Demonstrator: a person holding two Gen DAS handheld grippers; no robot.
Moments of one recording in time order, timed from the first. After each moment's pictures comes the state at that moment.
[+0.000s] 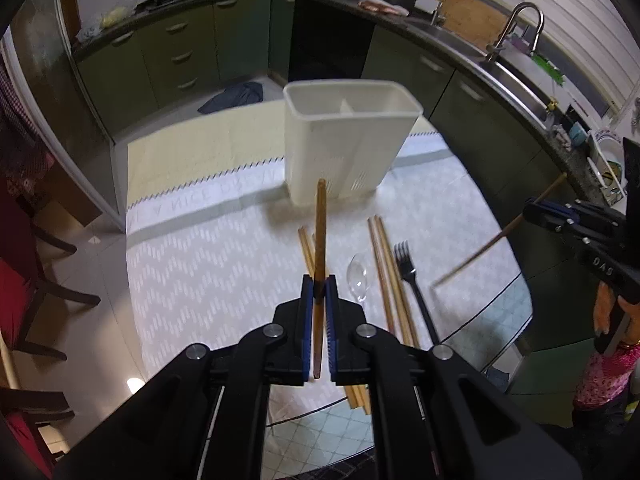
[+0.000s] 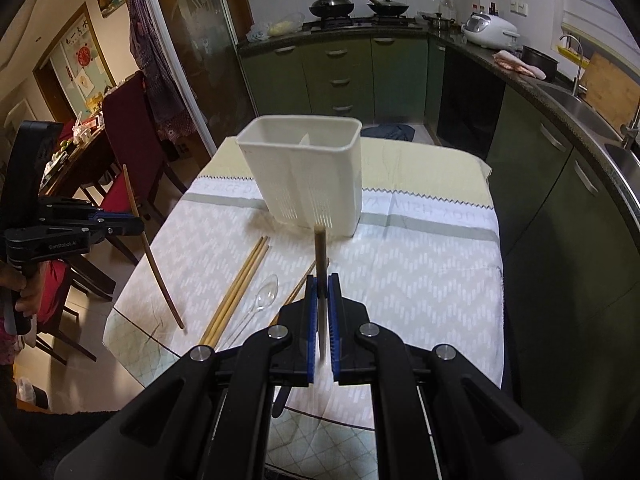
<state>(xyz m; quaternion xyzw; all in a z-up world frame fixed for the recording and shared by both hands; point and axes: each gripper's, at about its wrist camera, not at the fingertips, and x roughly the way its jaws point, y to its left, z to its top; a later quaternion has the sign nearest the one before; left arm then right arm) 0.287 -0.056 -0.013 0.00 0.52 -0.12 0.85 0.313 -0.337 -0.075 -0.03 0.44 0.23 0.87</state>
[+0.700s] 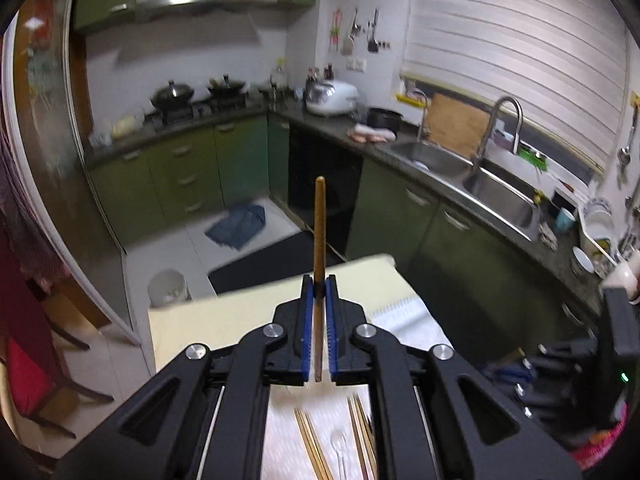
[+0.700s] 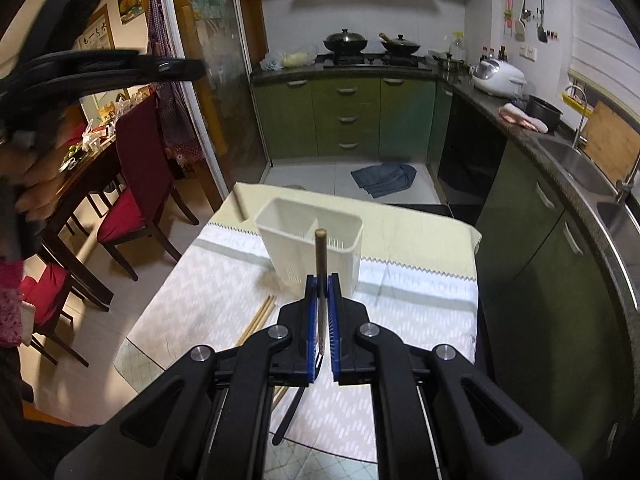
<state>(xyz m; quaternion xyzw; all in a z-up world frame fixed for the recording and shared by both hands) 0.377 -0.097 0.167 0.01 0.33 -0.11 0.94 0.331 -0.327 0.027 -0.06 0.38 0.25 0.89</state>
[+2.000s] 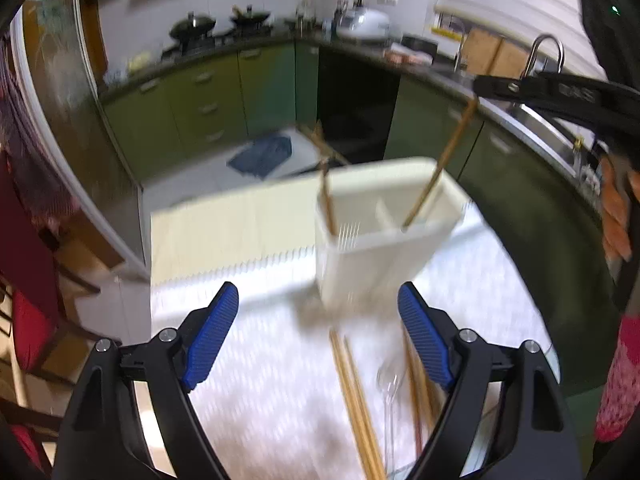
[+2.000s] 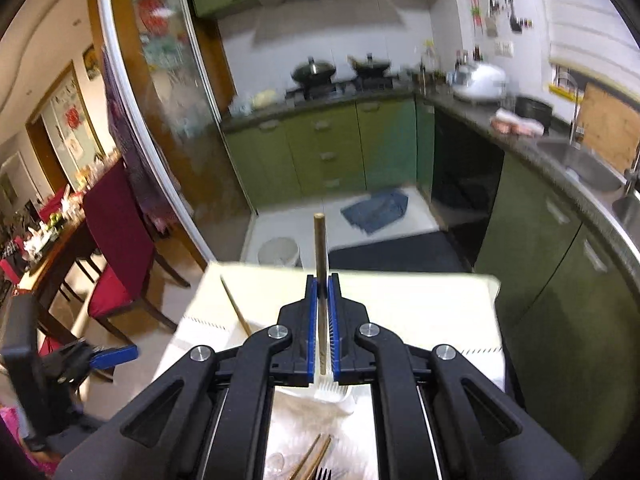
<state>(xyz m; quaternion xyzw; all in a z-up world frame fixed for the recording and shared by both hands) 0.352 -0.062 -0.004 0.02 0.45 -0.07 0.89 0.499 -0.280 0.030 0.02 0.36 0.21 0.91</state>
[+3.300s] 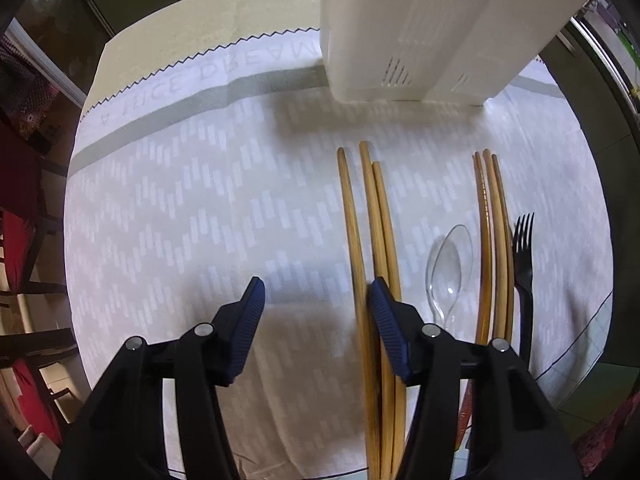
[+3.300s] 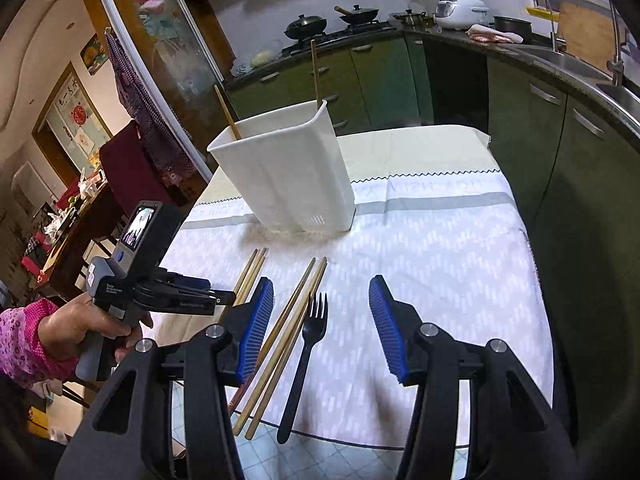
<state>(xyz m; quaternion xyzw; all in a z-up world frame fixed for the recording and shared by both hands) 0.354 -0.081 -0.178 0.01 0.64 -0.03 0.77 0.324 -0.365 -0.129 0.07 0.42 0.23 0.88</state>
